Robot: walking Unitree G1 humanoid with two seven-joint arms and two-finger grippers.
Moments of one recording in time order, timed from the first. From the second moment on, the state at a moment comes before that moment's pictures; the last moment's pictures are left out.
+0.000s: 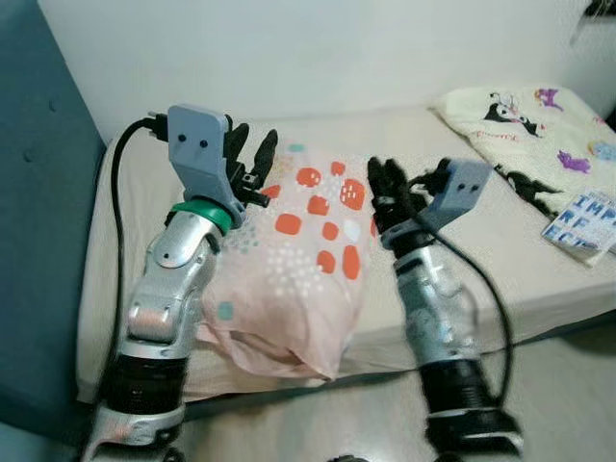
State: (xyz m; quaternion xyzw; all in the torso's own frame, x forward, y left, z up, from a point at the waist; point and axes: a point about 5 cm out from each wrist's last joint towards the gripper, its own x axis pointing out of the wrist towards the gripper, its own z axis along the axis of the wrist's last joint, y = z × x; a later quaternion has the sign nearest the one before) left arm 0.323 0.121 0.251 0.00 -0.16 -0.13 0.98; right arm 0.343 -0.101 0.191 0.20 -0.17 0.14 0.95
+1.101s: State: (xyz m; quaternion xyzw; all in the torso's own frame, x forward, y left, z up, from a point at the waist) left arm 0.325 0.115 0.244 0.02 -0.16 -0.14 0.98; right arm 0.342 -0.102 0.184 0.20 -0.16 0.14 0.96
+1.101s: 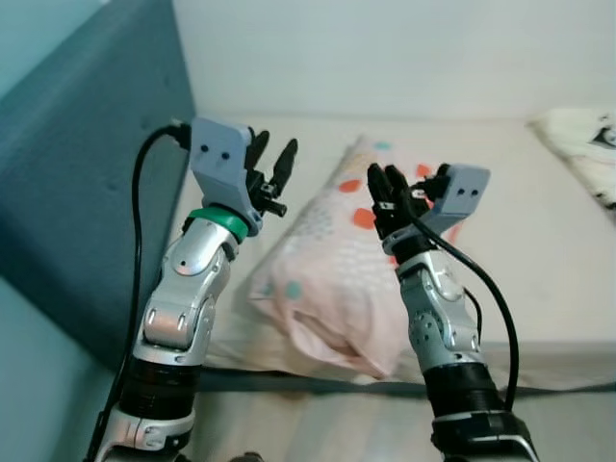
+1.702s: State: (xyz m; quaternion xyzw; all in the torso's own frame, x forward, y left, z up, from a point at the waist) left arm 0.329 0.113 0.234 0.03 -0.14 -0.13 0.98; right arm 0.339 -0.099 0.179 0.21 -0.15 0.16 0.95
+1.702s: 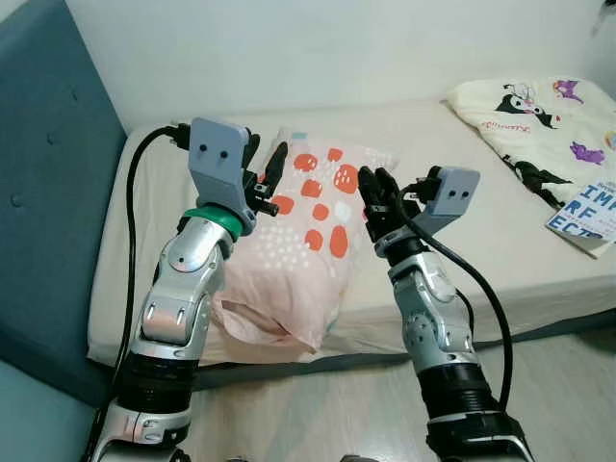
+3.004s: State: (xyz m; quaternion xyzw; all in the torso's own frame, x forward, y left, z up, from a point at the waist) left arm 0.330 0.117 0.236 0.03 -0.14 -0.13 0.98; right arm 0.340 -0.097 0.180 0.21 -0.16 0.17 0.95
